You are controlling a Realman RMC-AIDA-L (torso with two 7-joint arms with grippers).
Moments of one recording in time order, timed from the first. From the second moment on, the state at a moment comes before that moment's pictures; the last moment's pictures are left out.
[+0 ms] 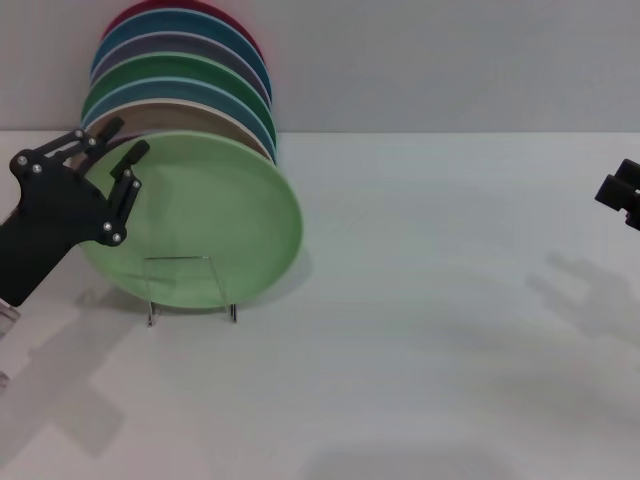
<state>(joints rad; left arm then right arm) -0.50 -1.98 -1.01 -0.05 2.89 1.59 0.37 0.20 2.08 2.48 0.88 -1.51 1.66 -1.60</state>
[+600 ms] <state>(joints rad) -0.47 -2.04 -1.06 -0.05 2.88 1.53 0.53 0.20 2.08 2.48 0.88 -1.51 1.66 -1.60</state>
